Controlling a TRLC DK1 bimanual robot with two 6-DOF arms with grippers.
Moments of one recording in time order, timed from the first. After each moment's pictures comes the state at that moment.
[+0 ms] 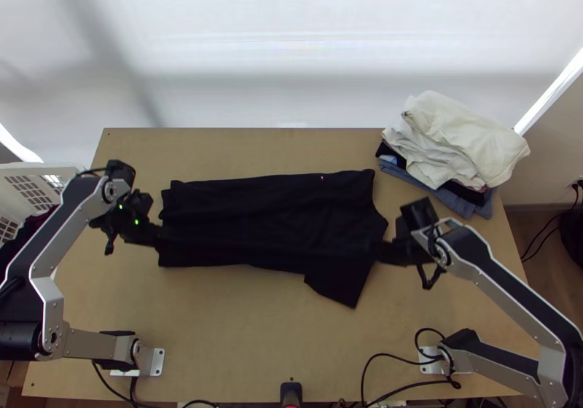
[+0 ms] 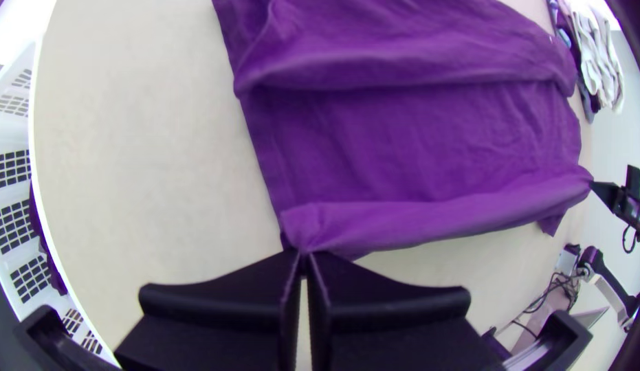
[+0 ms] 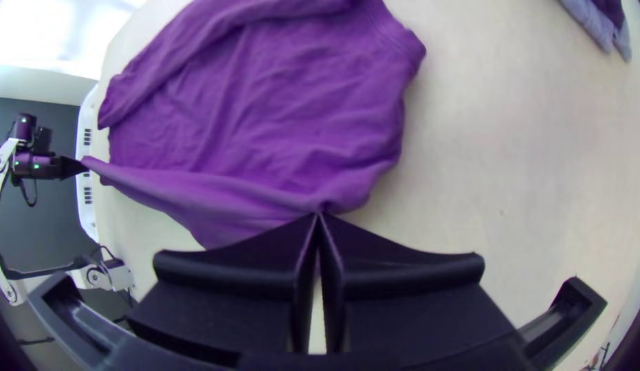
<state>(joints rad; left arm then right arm) 0.06 1.52 1.18 -1.16 0.12 0.15 0.43 1.21 0.84 -0.77 -0.24 0.55</state>
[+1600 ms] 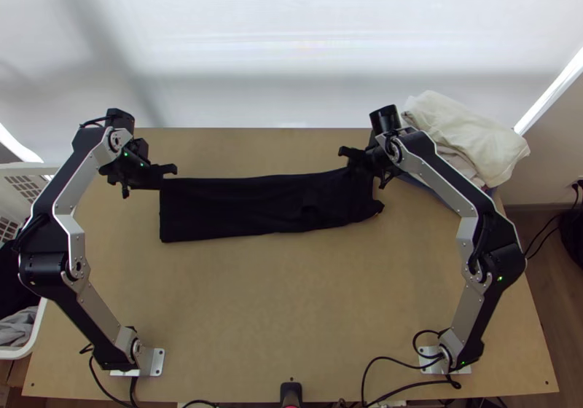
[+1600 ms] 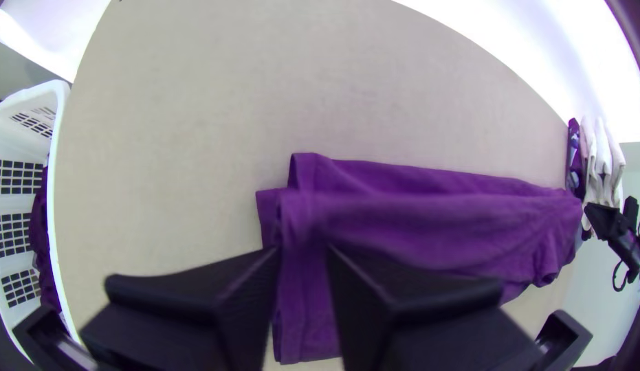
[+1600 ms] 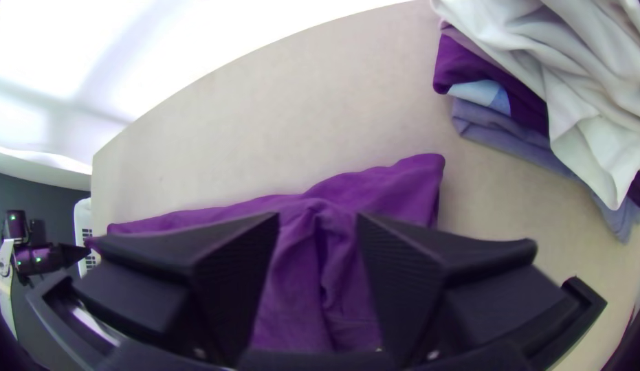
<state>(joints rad) 0.09 1.90 1.67 -1.05 0.13 -0.07 0.34 1.97 1.67 -0.69 -0.12 0.58</state>
